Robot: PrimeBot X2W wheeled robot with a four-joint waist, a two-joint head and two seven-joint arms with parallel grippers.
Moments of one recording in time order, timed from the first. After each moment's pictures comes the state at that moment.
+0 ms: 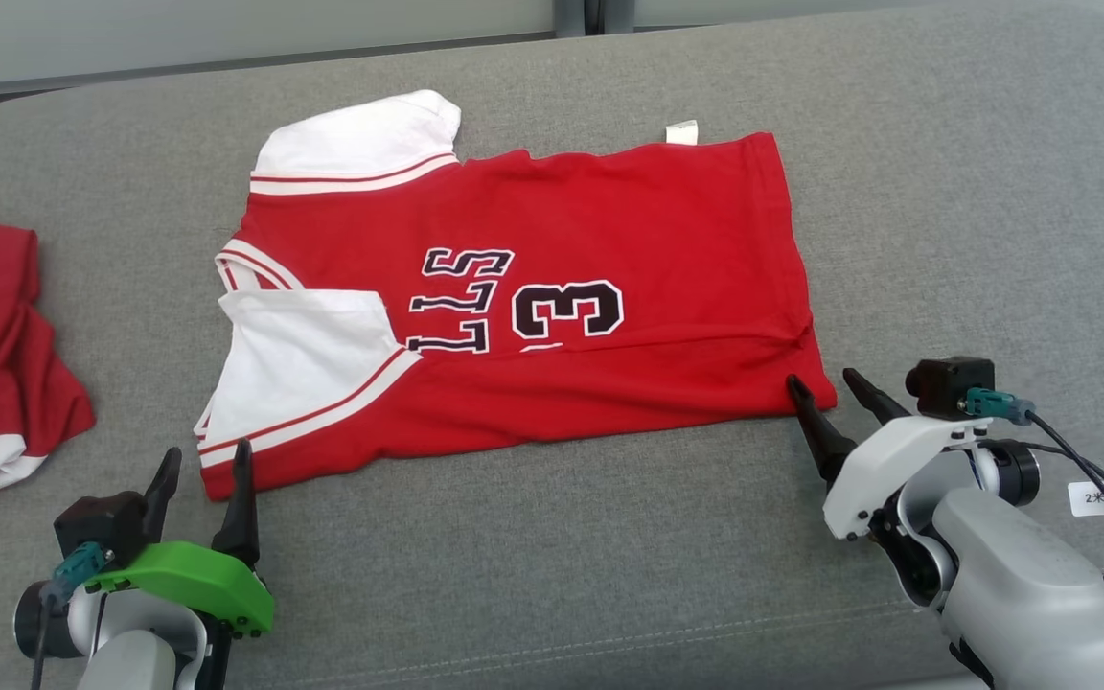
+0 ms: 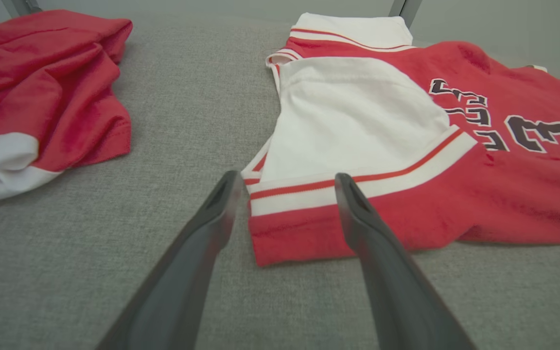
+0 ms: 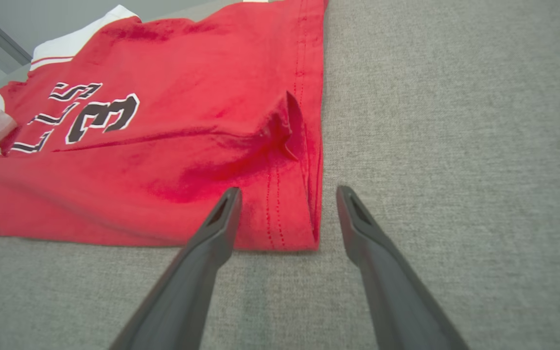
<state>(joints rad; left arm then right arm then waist) -0.27 0.19 -0.07 0.64 -0.37 -0.13 -0.26 -0.58 -0.29 0.69 0.85 0.85 0.13 -0.26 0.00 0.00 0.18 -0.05</state>
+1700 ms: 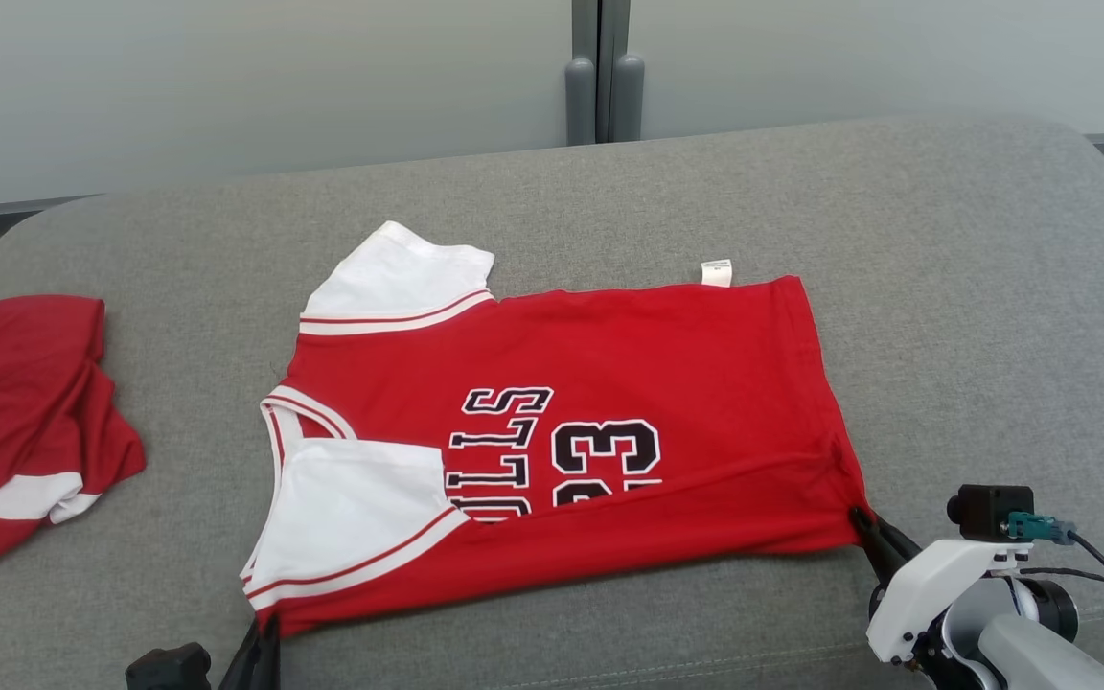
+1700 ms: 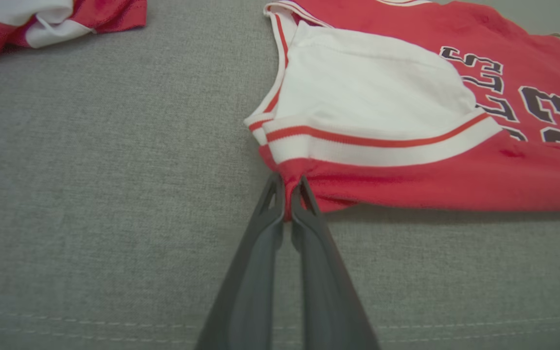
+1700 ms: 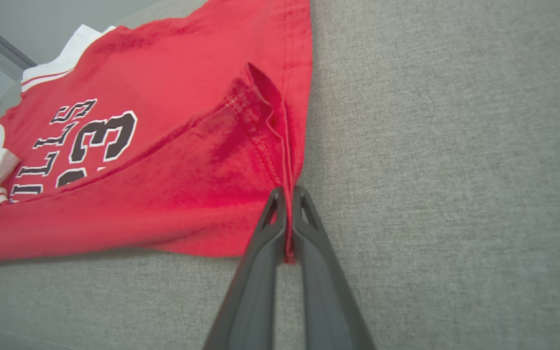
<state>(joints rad) -0.05 0.15 -0.12 0.66 -0.39 -0.11 -0.26 -0.35 -0.36 0.67 0.77 0.95 0.13 -0.23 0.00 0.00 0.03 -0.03</state>
